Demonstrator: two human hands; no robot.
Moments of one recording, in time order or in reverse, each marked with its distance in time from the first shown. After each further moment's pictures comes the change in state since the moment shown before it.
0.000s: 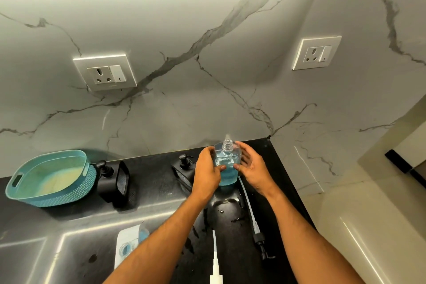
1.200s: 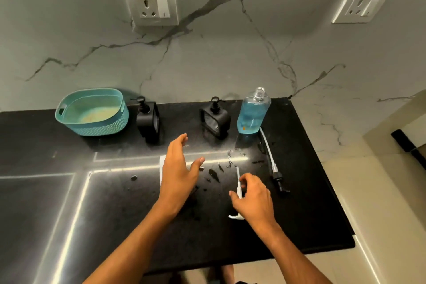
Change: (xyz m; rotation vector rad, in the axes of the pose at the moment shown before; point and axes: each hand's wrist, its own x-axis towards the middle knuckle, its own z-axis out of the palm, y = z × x) left_hand -0.185 -0.039 -0.148 0.237 0.169 0.041; right_hand -0.219 0.039 0.123 -0.813 0.104 0.156
